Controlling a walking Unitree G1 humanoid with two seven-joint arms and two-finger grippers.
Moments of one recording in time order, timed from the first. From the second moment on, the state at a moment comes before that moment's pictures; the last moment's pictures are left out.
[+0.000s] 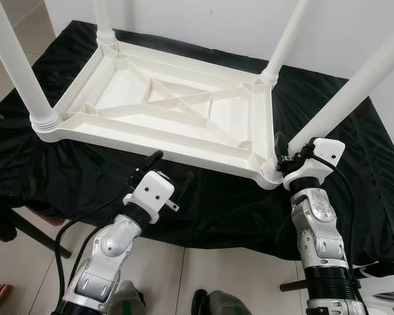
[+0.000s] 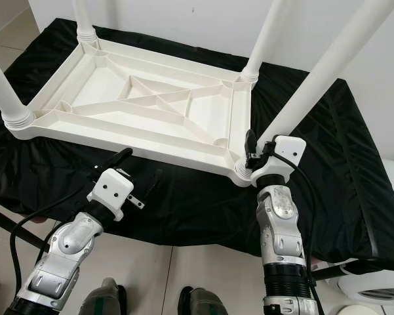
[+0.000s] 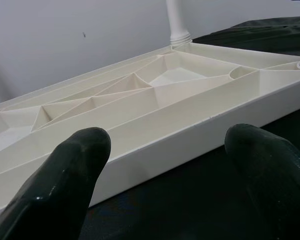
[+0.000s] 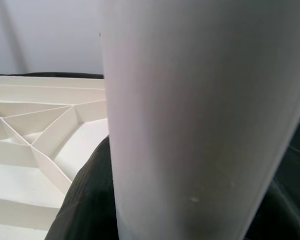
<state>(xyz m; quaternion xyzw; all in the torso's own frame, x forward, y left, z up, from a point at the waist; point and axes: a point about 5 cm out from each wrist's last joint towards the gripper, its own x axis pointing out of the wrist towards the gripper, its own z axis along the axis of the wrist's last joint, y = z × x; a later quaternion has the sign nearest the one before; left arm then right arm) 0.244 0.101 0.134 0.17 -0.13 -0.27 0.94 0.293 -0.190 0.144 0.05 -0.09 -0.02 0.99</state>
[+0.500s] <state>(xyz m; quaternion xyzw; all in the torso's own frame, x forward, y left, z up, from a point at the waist) 0.244 0.101 0.135 0.18 -0.13 -0.27 0.94 0.287 -0.185 0.144 0.05 -0.10 -0.05 0.99</state>
